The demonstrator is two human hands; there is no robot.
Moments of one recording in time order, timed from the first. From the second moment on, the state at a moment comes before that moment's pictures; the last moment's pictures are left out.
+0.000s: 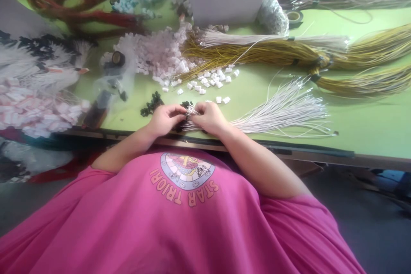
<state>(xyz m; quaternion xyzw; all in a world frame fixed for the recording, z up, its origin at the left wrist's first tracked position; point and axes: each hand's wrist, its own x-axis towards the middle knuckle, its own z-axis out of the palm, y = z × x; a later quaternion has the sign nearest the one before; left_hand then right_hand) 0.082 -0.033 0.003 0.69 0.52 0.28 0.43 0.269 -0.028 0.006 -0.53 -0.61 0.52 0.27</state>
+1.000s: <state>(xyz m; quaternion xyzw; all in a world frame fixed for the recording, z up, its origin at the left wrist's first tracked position) 0.092 -0.036 0.000 0.70 0.49 0.30 0.42 0.268 -0.028 0.005 -0.53 -0.63 0.50 0.25</state>
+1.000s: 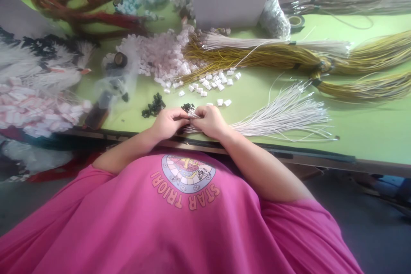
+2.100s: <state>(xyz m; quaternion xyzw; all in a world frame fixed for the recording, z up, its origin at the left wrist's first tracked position) 0.035 -0.020 0.020 0.69 0.58 0.28 0.32 0.273 -0.026 0.007 -0.49 -0.61 0.58 0.22</state>
